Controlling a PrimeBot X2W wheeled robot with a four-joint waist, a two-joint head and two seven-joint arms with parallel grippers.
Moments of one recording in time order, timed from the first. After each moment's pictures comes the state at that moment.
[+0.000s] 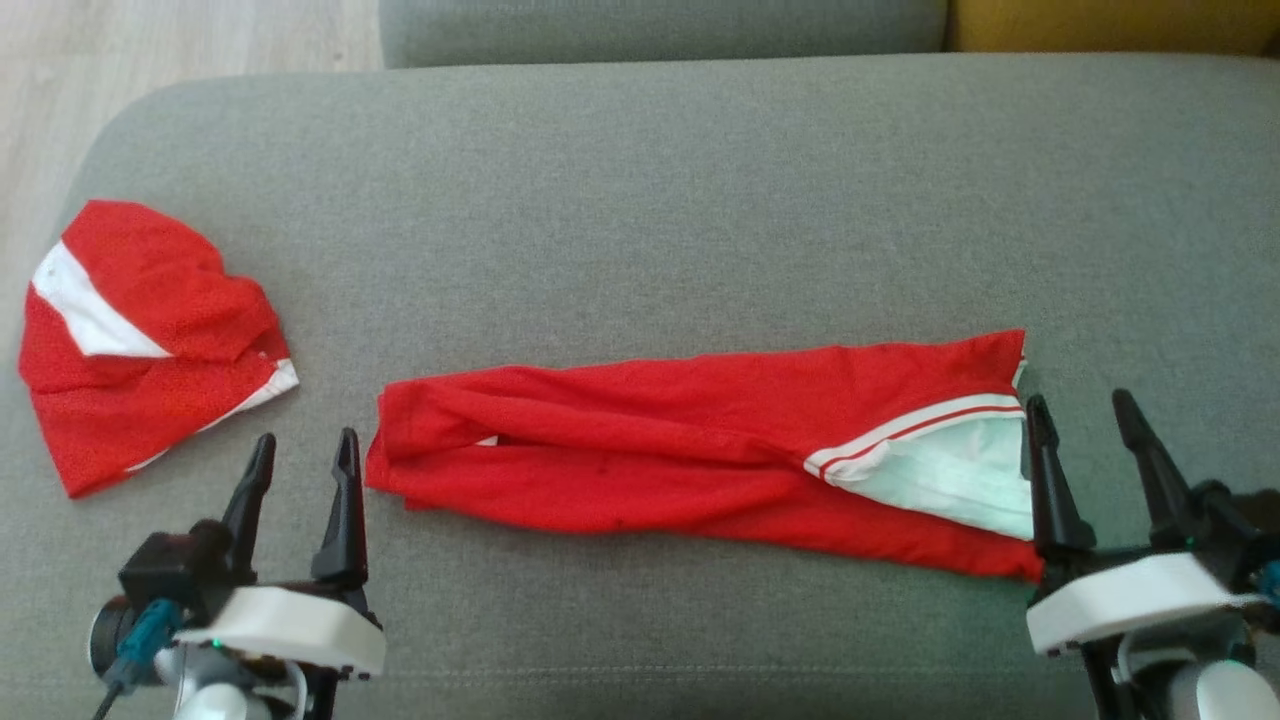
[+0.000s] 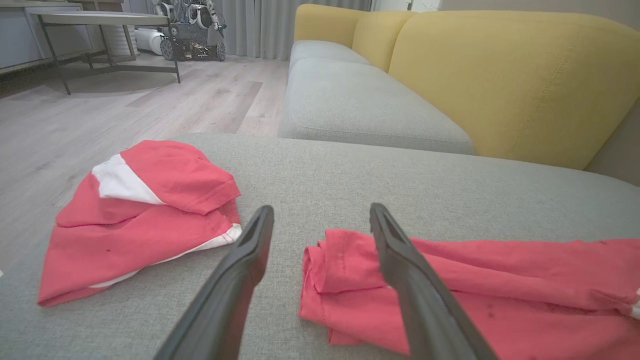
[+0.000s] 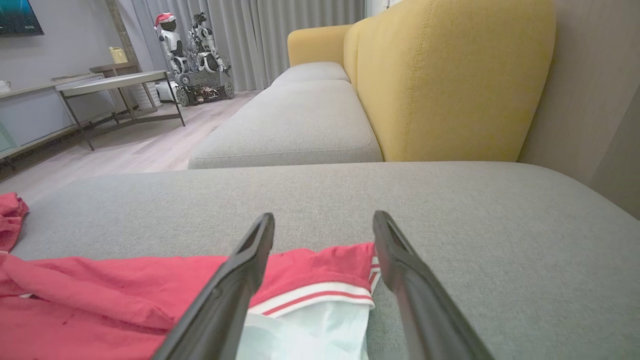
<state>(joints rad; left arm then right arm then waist) 0.03 0.30 -0.31 0.05 -0.44 0.19 -0.25 0.09 -0.04 -0.05 -0.09 0.12 0.13 0.02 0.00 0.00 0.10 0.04</state>
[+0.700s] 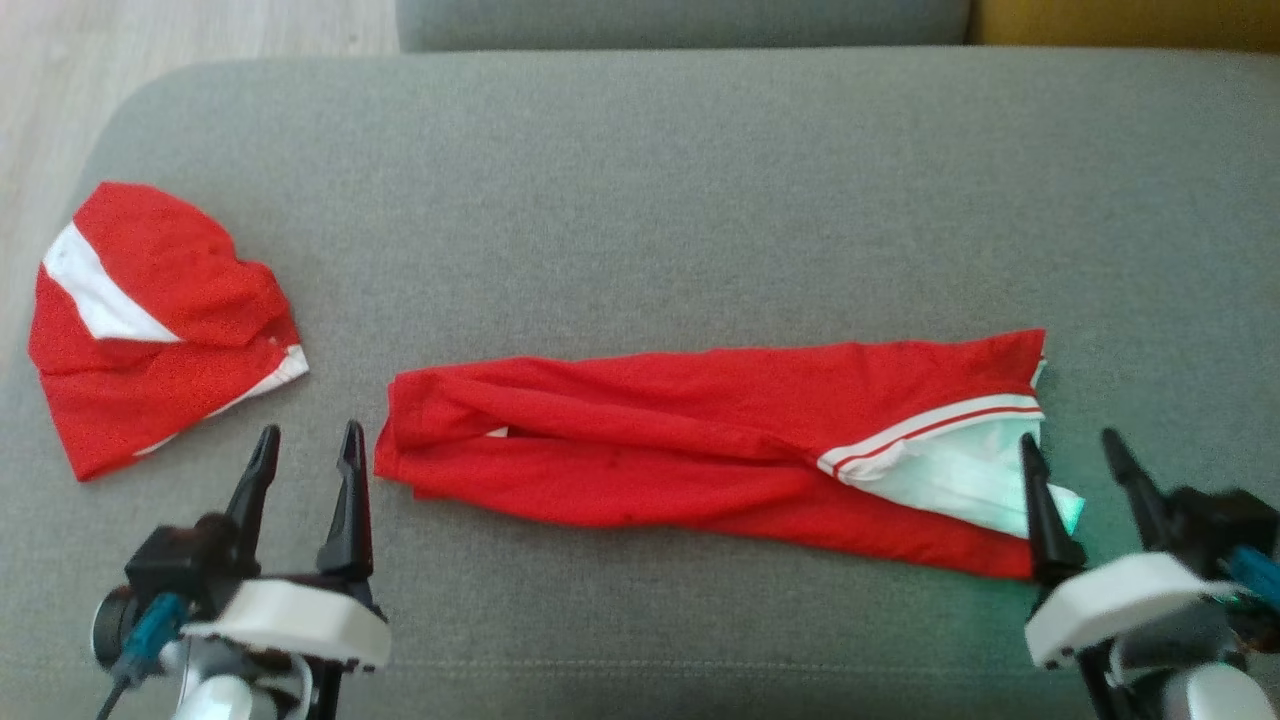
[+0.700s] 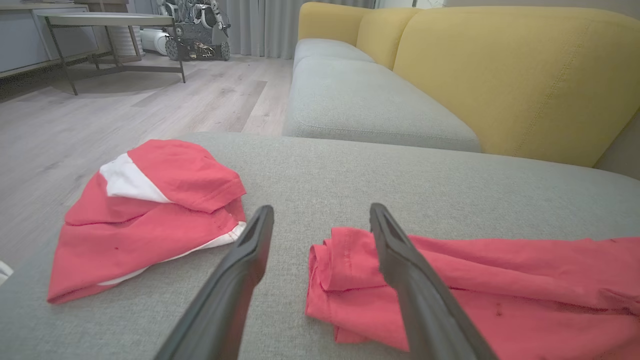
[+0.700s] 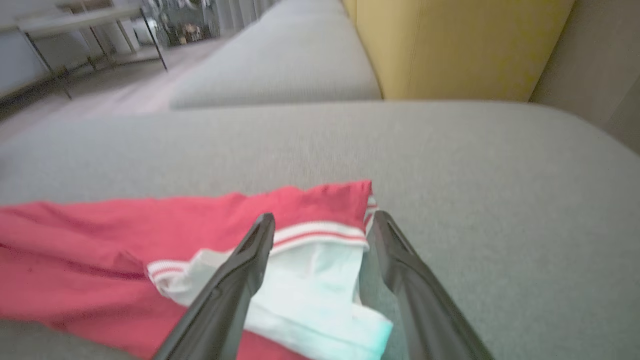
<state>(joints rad) 0.03 0.30 -0.32 0.04 -0.43 0.20 -0.25 0.10 -0.04 -0.08 -0.04 0.11 0.13 0.08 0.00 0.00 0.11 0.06</state>
